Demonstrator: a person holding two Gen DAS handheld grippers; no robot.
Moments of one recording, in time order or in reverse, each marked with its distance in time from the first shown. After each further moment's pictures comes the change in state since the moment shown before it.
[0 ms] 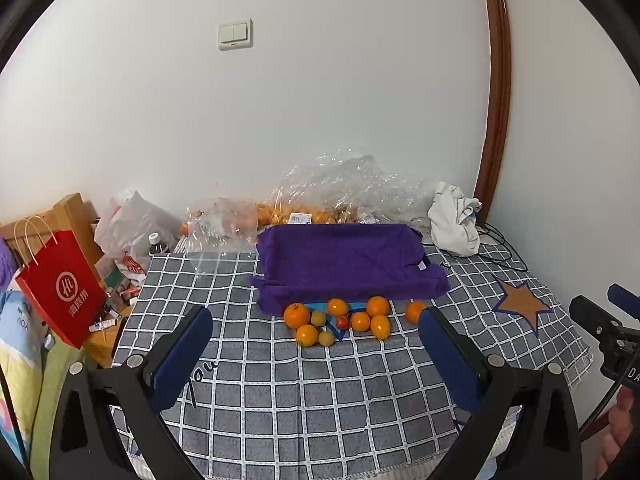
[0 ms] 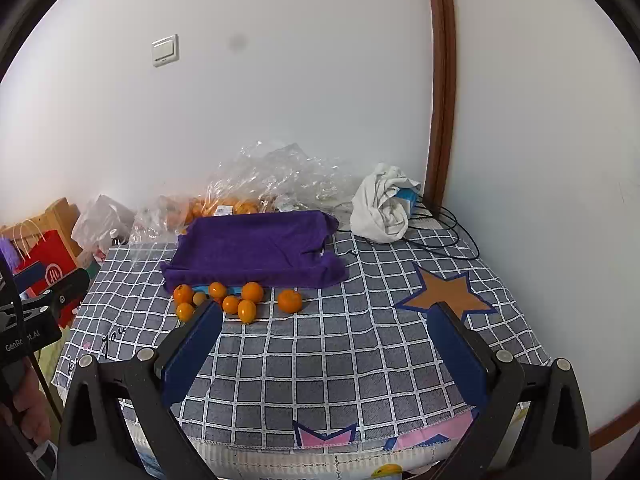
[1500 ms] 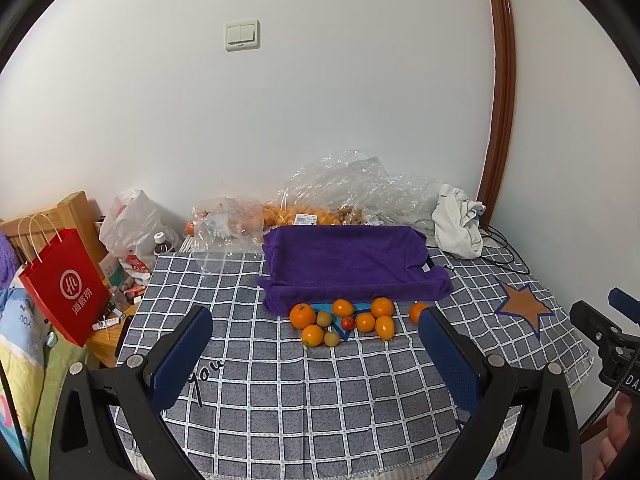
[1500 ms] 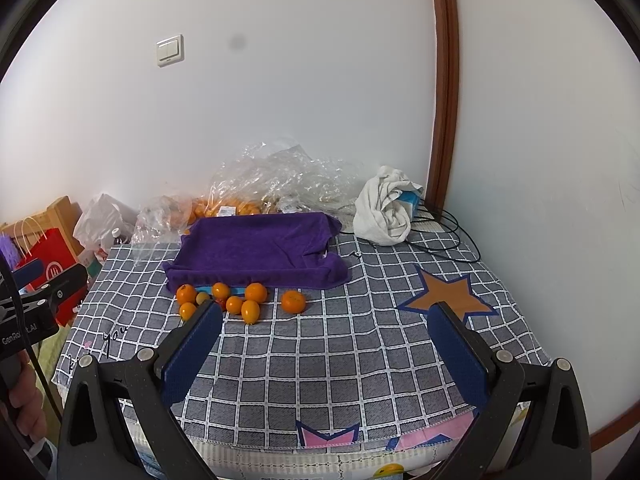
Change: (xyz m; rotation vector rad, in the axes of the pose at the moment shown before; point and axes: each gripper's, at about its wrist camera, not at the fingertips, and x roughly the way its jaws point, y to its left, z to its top) left arm -0.002 0.007 -0.001 -0.007 -0.004 0.012; right arm -0.004 0.005 -0.001 -0.008 -0.010 0.001
